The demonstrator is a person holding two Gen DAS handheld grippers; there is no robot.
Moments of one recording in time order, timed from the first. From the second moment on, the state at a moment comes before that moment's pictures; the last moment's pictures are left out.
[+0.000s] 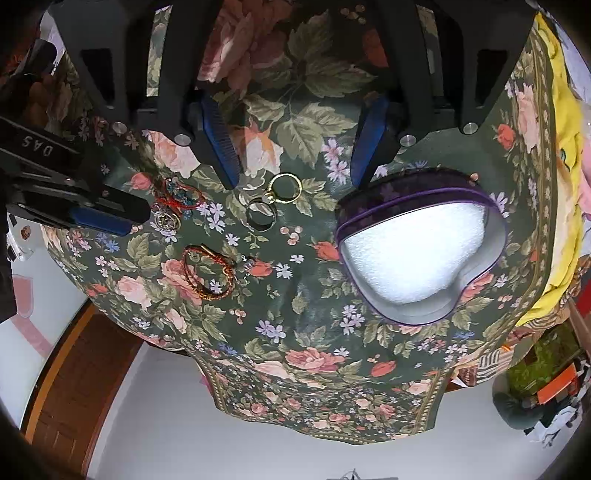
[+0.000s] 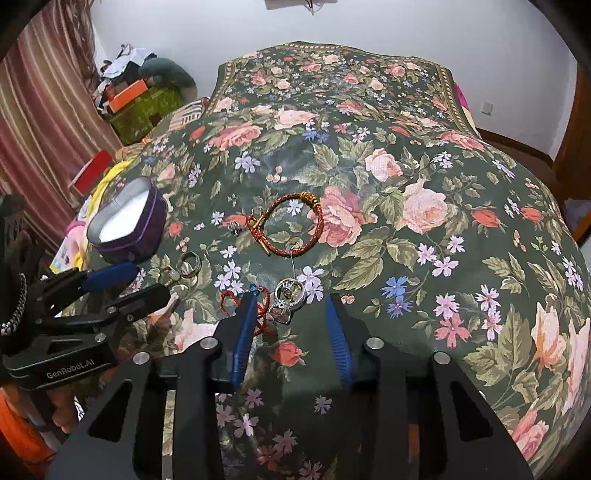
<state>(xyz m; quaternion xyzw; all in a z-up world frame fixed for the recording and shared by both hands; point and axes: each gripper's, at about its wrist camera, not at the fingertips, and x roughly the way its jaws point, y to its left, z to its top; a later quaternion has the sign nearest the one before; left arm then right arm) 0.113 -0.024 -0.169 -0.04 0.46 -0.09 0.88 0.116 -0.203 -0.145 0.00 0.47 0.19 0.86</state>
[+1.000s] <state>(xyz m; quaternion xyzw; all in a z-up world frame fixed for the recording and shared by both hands) 0.119 -0.021 -0.173 -0.05 0.45 -0.10 0.88 0.119 -0.198 -0.152 0.00 0.48 0.20 0.85</state>
